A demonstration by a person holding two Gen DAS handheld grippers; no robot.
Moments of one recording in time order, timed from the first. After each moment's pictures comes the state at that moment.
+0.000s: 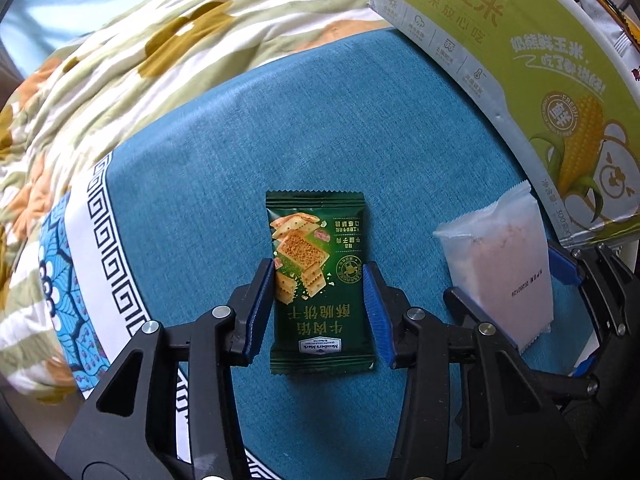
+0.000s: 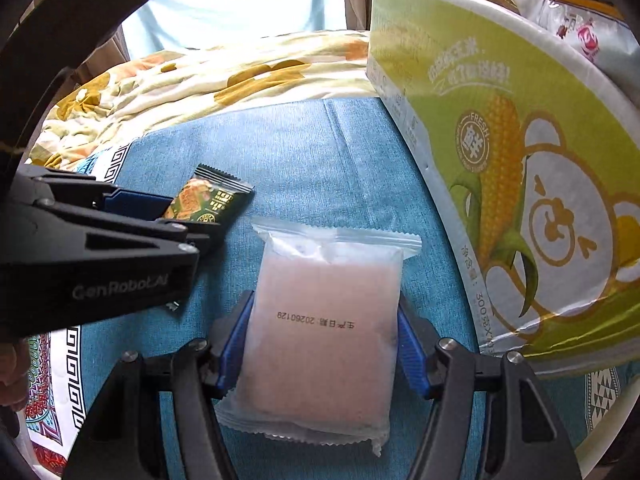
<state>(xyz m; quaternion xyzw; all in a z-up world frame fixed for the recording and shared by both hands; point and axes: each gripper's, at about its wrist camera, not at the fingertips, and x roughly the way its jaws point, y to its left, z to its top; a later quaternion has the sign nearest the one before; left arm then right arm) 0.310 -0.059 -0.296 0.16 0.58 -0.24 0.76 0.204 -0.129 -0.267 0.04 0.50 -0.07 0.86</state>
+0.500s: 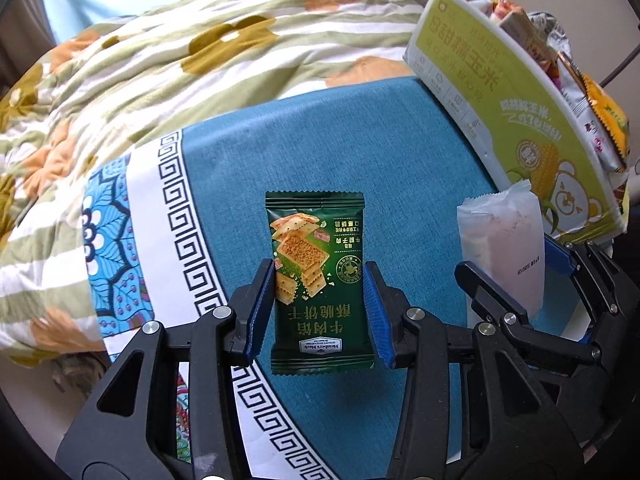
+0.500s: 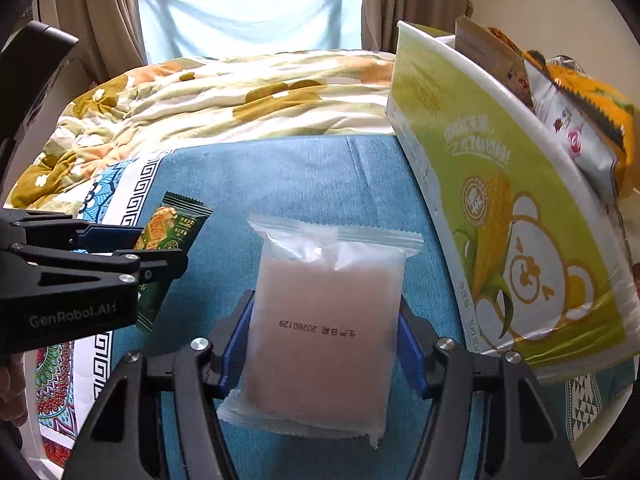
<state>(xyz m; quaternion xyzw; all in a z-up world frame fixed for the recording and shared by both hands) 0.285 0.003 -0.235 0.08 0.56 -0.22 0.80 0.198 -0.119 -0.236 0.03 0.48 -0.05 0.88</state>
